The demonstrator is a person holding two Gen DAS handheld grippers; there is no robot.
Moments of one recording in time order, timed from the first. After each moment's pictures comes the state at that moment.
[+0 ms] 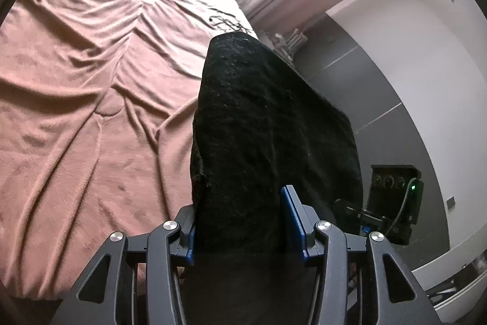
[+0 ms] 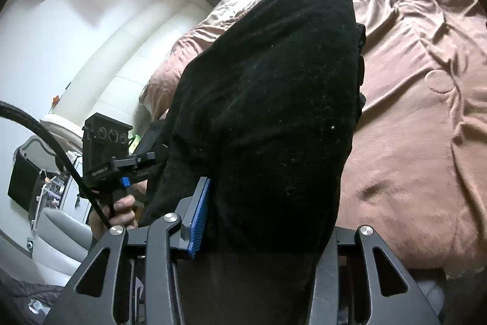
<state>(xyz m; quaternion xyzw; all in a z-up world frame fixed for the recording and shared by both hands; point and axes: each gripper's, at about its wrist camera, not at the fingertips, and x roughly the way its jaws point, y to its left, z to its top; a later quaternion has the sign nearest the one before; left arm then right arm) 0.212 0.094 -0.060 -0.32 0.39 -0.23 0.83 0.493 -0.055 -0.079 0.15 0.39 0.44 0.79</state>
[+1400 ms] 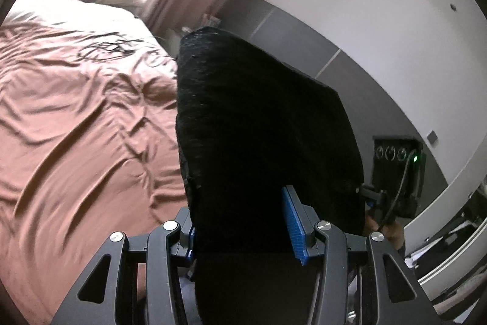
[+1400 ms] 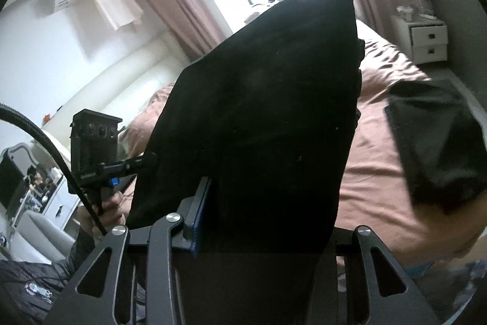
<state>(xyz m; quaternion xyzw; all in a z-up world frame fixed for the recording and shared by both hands) 0.274 -0.156 0.069 -0.19 0.35 -0.38 0.84 0.411 -0.243 -0.007 0.12 0.29 0.35 0.88</state>
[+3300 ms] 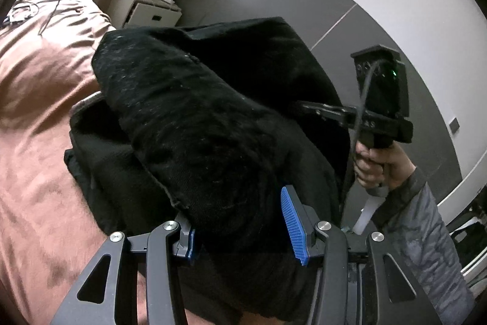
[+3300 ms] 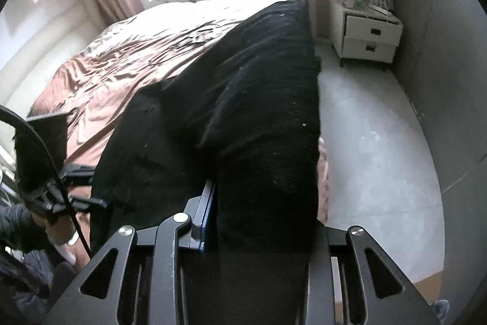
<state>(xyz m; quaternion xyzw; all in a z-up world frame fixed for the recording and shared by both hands) 0.558 -0.443 -0.063 -0.15 0.40 -0.44 0.79 0.549 -0.309 0.025 0.00 0.38 0.23 0.89</state>
